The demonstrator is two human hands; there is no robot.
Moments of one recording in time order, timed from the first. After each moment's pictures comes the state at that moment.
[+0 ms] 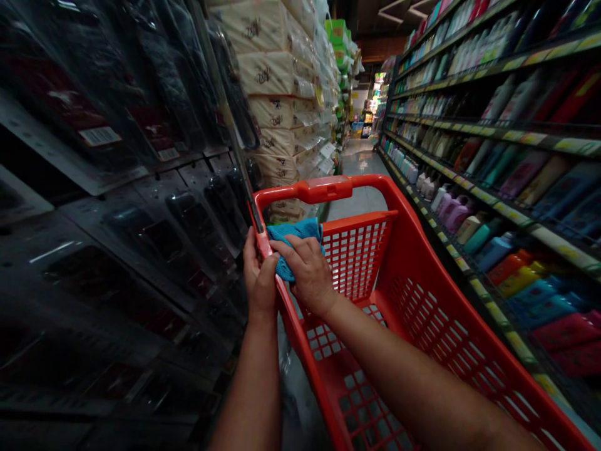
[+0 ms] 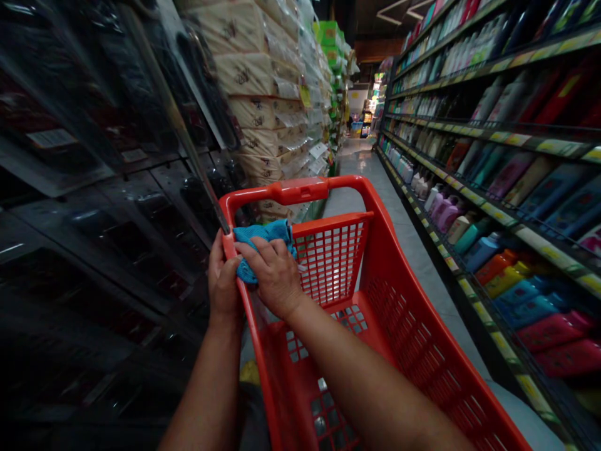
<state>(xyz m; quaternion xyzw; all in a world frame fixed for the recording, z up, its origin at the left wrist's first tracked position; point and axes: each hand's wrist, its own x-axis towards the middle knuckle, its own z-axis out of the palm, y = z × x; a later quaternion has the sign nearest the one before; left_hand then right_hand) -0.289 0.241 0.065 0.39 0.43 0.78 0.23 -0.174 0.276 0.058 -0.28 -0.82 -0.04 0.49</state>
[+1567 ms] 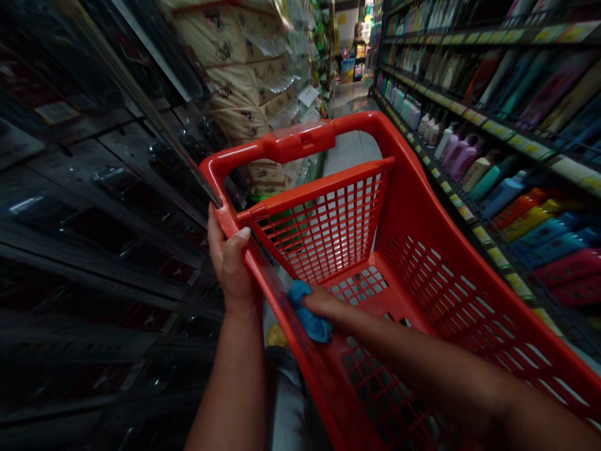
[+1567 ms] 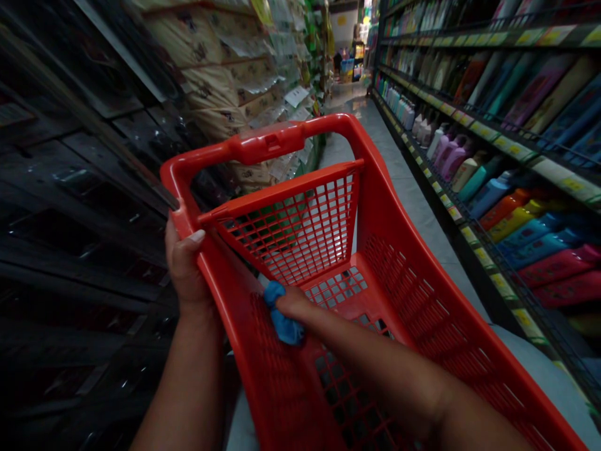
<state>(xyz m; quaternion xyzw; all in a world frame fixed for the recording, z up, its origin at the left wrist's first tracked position) -0.260 0.234 0.088 0.42 0.39 0.78 0.25 -0.142 0.238 -0.041 -0.51 -0.73 0.46 0.02</state>
